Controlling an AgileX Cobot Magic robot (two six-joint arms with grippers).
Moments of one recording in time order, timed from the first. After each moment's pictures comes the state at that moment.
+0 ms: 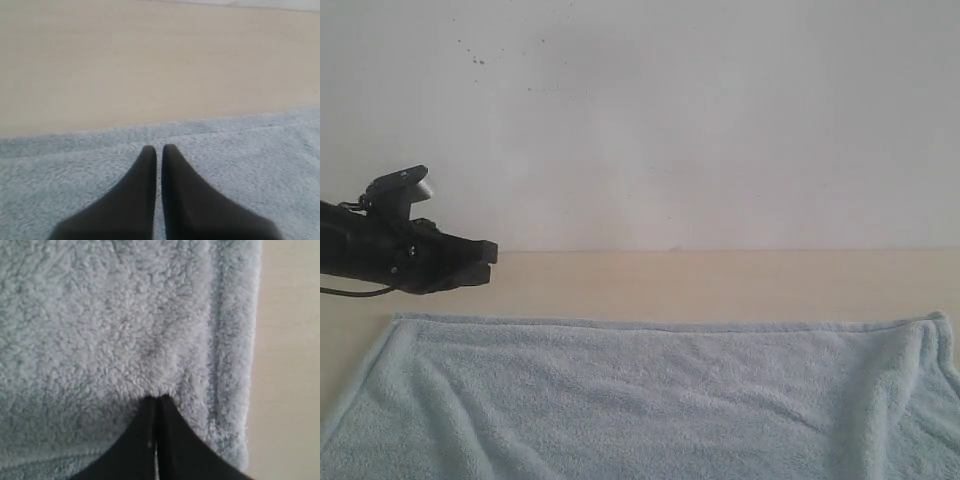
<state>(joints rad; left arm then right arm) -0.08 1.92 -1.19 -1.31 0.41 1.19 -0.05 1.65 -0.61 -0.26 0.56 0.15</state>
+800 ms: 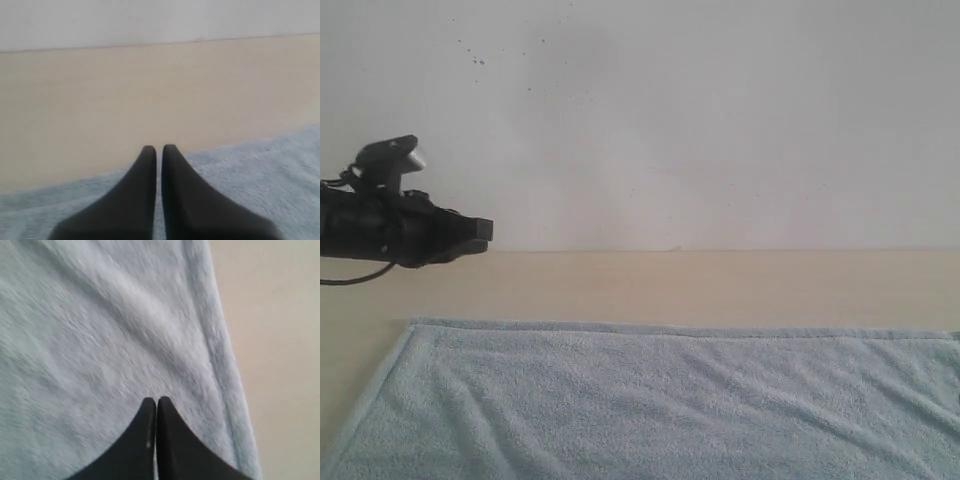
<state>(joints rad) -0.09 1.83 -1.16 -1.50 0.38 1.42 -0.04 1.41 -0.66 -0.27 0.50 0.33</state>
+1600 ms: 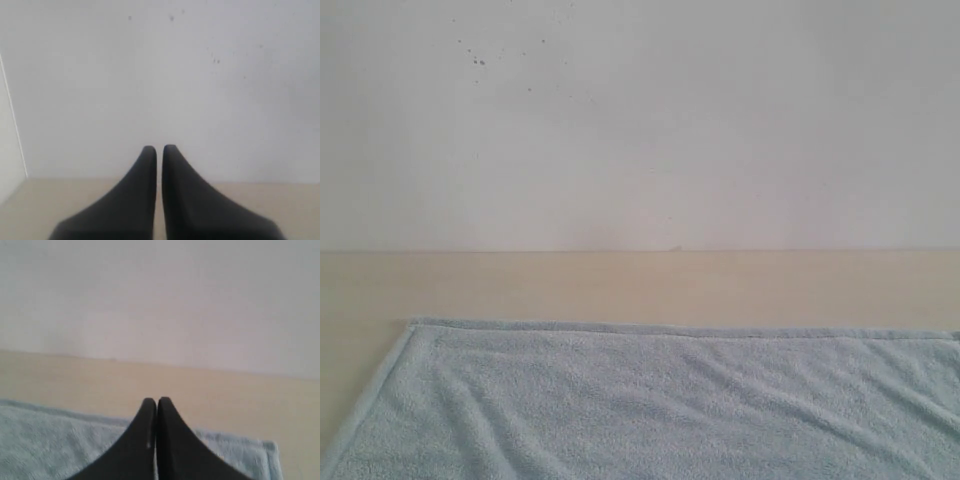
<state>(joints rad) -0.09 0.50 -0.37 -1.02 -0.19 1.05 0.19 0.59 -0.32 -0.12 -0.07 0.12</state>
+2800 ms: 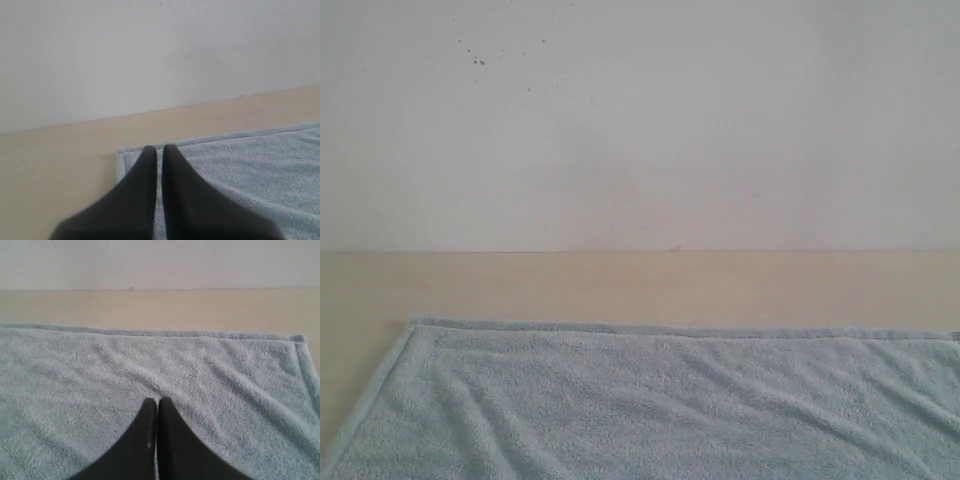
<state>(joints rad) -0.09 0.08 0.00 -0.99 0.10 1.06 0.26 0.30 0.00 -0.07 0.08 0.21</state>
